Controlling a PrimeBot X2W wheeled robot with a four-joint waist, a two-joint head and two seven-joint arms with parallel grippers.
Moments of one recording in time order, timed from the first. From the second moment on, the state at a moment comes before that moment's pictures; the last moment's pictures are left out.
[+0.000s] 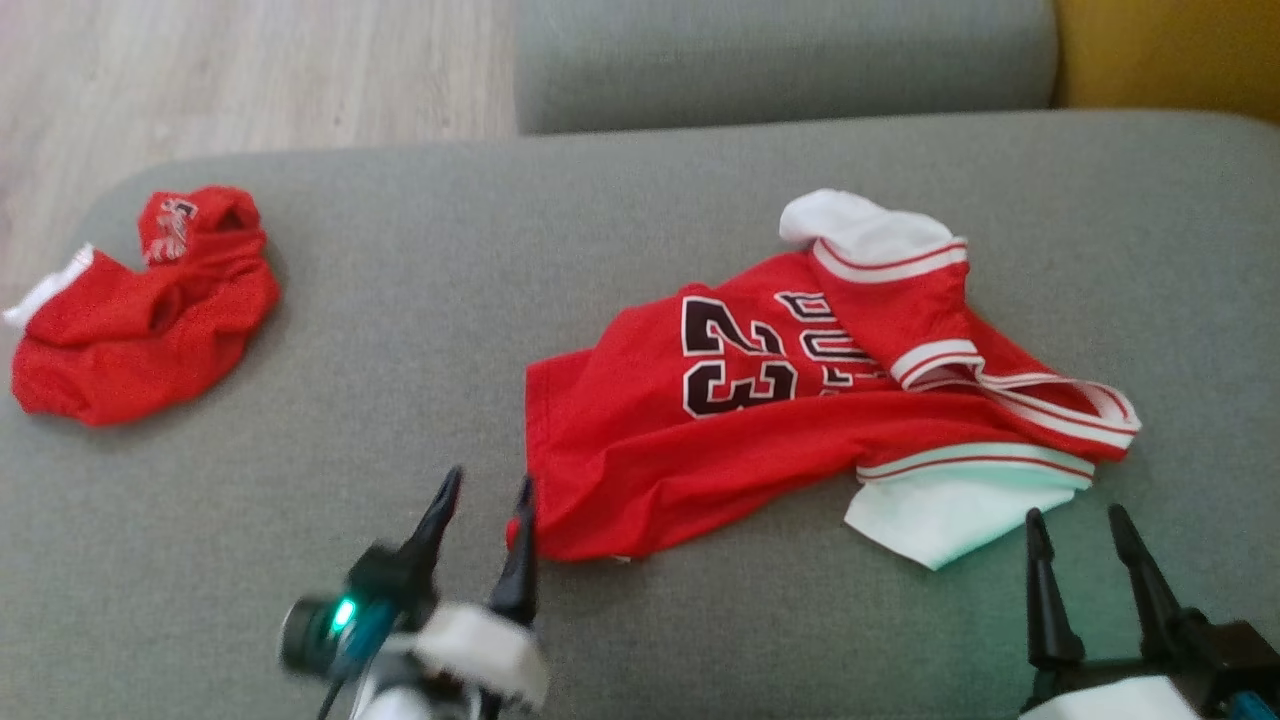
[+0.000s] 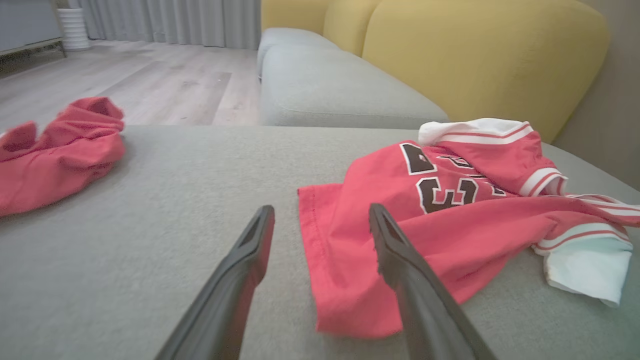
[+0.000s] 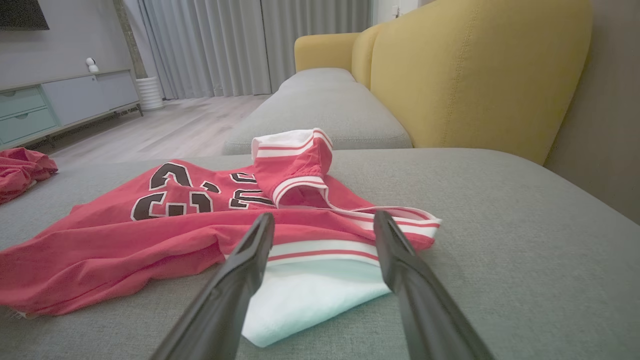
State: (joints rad) left arm 0.00 0.05 -0.39 0.23 -0.21 0.12 -0.25; right arm 0.21 -0.04 -0.05 0.10 0.07 0.12 -0.25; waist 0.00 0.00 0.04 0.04
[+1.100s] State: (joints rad) left arm -0.52 0.04 -0.66 0.81 -0.47 0.07 -0.25; right arm 0.10 -0.04 0.02 0.11 0.06 0.12 -0.25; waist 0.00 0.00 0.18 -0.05
